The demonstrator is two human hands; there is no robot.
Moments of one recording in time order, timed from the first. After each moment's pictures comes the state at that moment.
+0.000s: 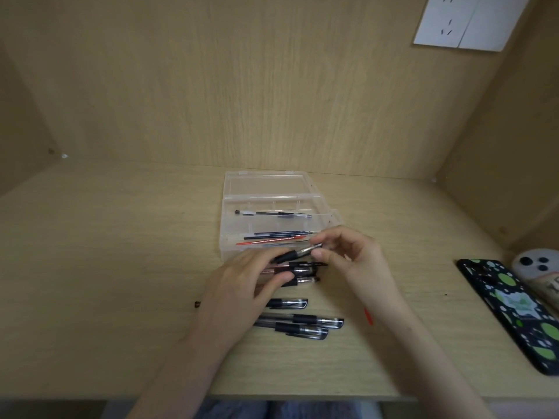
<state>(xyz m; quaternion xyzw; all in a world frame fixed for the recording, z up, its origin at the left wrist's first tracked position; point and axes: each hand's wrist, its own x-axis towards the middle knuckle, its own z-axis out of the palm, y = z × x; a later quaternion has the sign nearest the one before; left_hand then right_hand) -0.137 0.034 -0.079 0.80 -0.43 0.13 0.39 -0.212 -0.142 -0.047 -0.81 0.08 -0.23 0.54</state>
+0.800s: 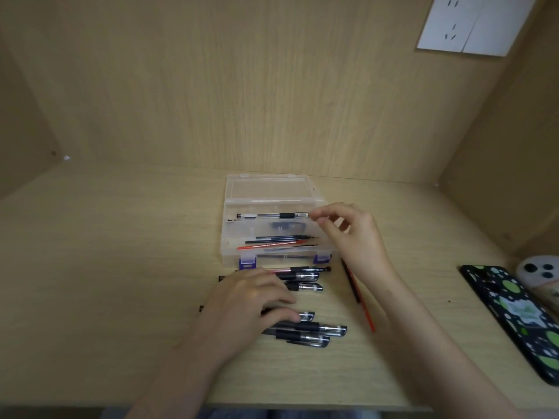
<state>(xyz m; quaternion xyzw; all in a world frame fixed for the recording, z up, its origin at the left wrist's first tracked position) -0.133 0.038 -0.085 0.78 -0.53 0.08 0.32 -0.174 -0.161 -0.038 -0.87 0.11 -0.29 0.38</state>
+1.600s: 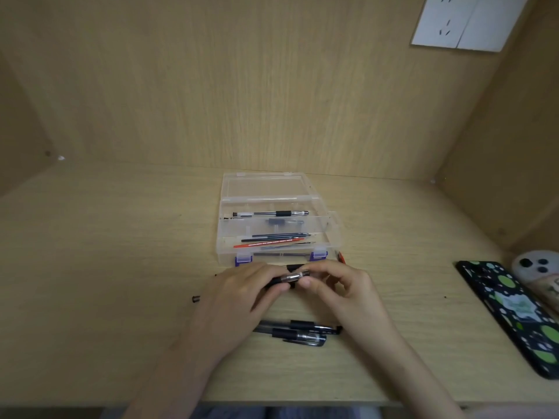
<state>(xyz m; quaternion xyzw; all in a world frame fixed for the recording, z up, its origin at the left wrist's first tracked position) -0.138 0.039 -0.080 0.80 -0.48 0.13 0.32 -0.233 -0.123 -0.064 -0.82 0.06 -0.20 0.54</state>
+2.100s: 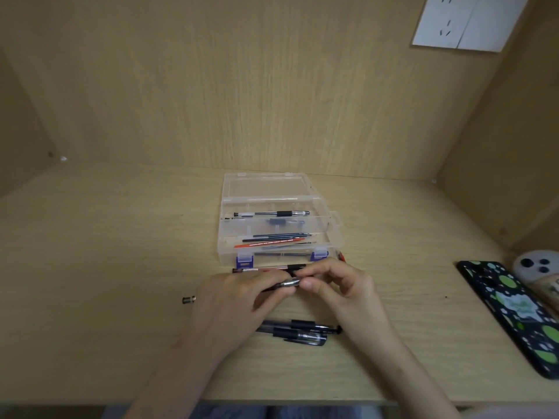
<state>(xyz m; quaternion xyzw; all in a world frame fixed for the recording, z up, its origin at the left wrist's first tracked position) -0.140 0.040 -0.075 0.81 -0.47 0.18 0.30 -0.234 -0.119 -0.066 -0.79 0.05 -0.22 0.58</state>
